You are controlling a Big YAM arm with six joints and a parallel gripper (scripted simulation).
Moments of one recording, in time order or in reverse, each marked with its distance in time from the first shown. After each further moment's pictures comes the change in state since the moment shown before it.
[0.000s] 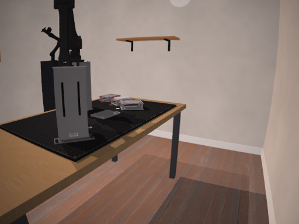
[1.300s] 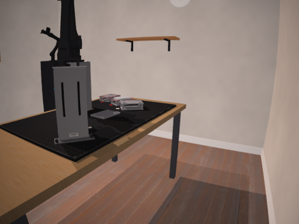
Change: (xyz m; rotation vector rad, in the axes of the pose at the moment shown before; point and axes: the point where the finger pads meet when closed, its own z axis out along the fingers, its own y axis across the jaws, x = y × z) arm -0.002 -0.002 -0.073 0.001 -0.004 0.003
